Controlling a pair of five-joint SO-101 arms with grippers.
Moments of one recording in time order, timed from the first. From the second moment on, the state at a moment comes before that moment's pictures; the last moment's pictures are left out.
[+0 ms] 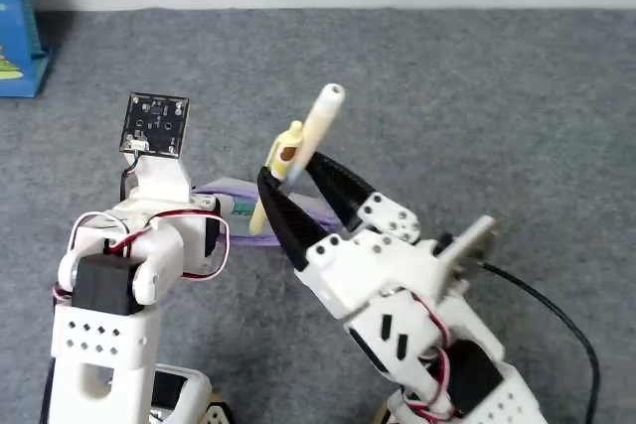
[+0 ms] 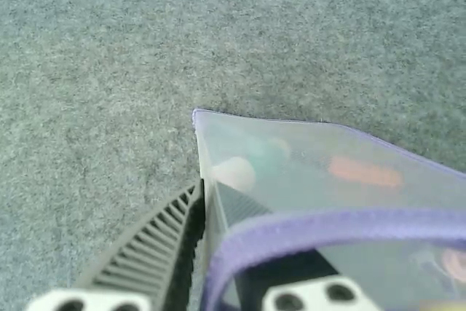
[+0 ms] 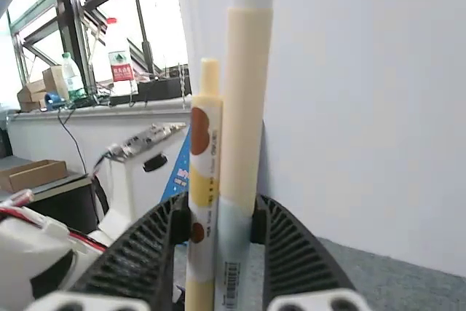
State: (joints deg) left arm 5.0 -51.0 36.2 78.9 7.9; right arm -42.8 -80.9 62.3 16.4 -11.4
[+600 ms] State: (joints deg) left arm 5.0 -51.0 36.2 78.9 7.9; right arm -46.3 -81.6 75.8 8.1 -8.6
